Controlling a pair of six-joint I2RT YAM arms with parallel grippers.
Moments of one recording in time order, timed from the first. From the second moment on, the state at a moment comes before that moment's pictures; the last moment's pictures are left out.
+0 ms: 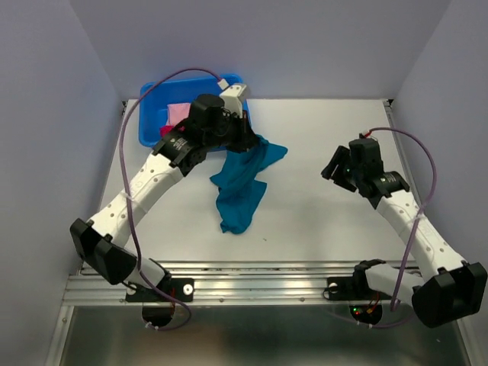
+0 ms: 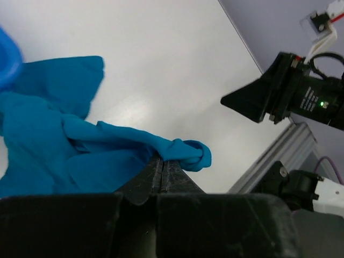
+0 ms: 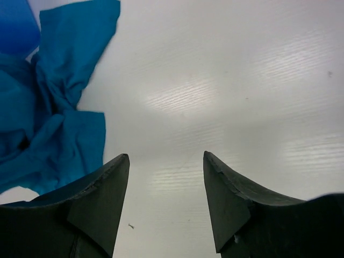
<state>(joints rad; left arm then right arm) -0.60 1.40 1.55 -0.54 0.22 -0.38 0.26 1.13 0.97 -0.58 0.09 0.65</state>
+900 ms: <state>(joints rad) -0.43 1.53 1.18 -0.49 0.05 -0.47 0.26 1.08 0.84 -0.62 0.16 0.67</state>
